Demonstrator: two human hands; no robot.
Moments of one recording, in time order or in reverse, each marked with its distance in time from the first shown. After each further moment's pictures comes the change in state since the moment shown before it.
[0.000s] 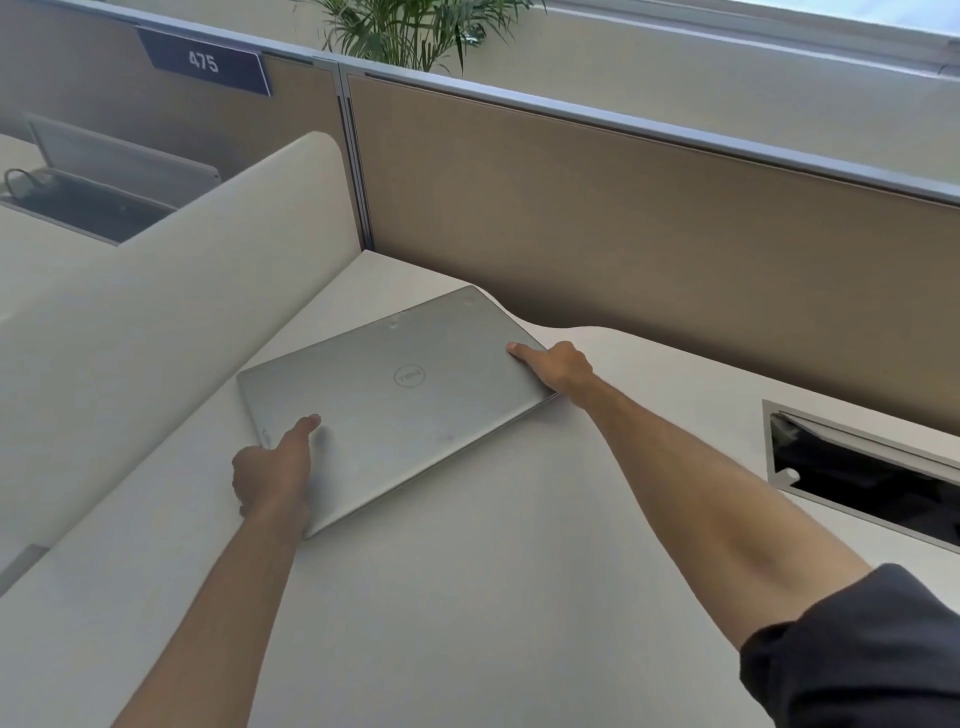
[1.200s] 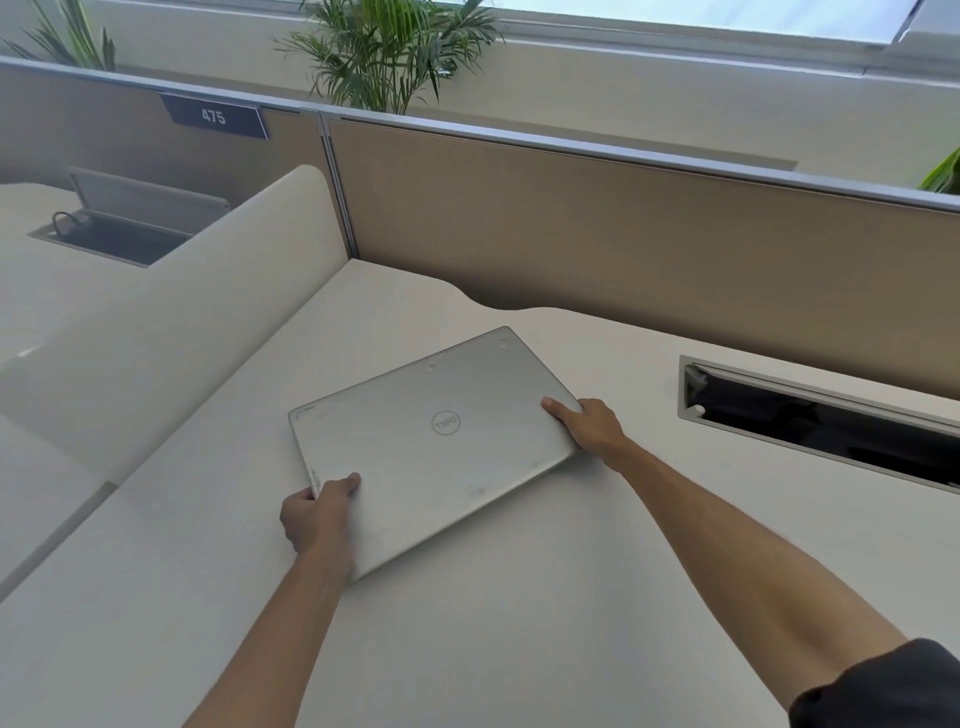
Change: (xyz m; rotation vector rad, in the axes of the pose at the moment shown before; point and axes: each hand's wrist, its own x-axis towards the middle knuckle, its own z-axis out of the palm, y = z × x) left_hand -0.120 -0.087 -0.046 -0.177 -0.110 -0.009; right_hand -0.145 0.138 -0.044 0.198 0.015 -0.034
